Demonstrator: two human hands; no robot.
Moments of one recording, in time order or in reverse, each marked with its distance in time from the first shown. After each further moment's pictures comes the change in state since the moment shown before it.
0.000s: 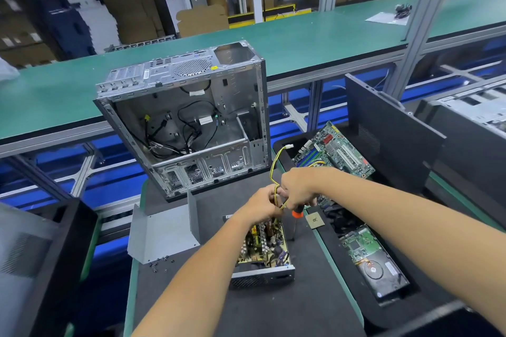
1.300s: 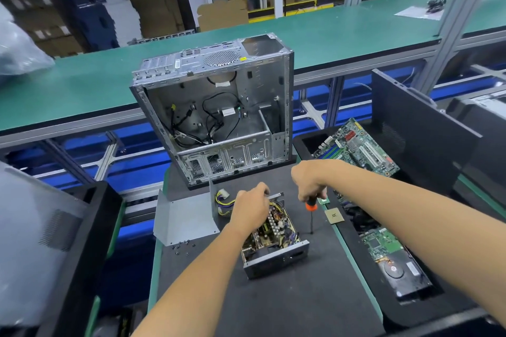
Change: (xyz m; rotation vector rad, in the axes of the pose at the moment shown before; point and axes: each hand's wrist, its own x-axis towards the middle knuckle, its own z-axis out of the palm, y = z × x) left_hand -0.044 -0.040 -0.026 0.712 0.404 0.024; right_hand 0.018 -0.024 -0.005 -0.090 -0.066 0.014
